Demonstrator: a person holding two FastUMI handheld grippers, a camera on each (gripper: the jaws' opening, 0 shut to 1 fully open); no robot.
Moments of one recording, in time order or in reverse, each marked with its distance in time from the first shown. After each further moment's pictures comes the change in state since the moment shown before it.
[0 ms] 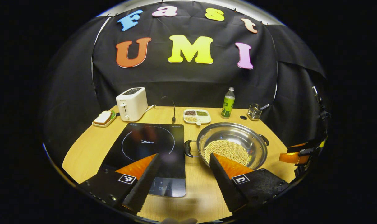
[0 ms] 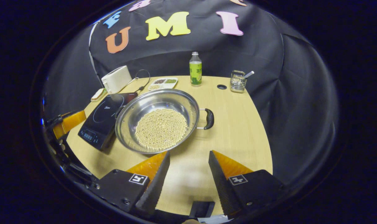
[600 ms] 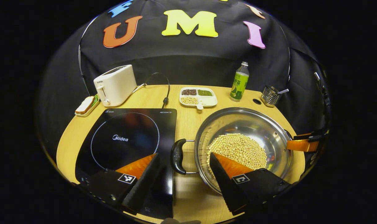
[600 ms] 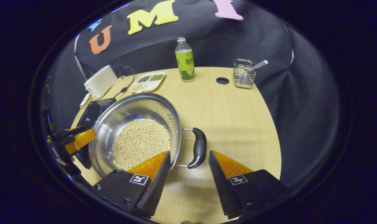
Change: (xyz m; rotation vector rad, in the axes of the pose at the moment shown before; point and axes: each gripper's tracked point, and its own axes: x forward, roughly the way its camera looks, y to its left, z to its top) left arm 0.117 -0.018 -0.024 -0.008 0.198 0.021; right arm 0.103 -0.029 0.047 0.035 0.110 0.039
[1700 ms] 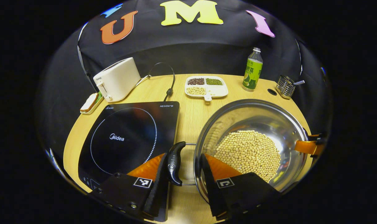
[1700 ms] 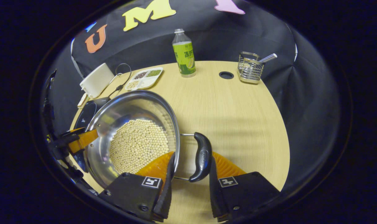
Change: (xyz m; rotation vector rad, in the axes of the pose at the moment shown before) left arm 0.023 0.003 -0.009 0.016 0.121 0.109; right arm 0.022 0.004 0.003 0.024 0.040 0.001
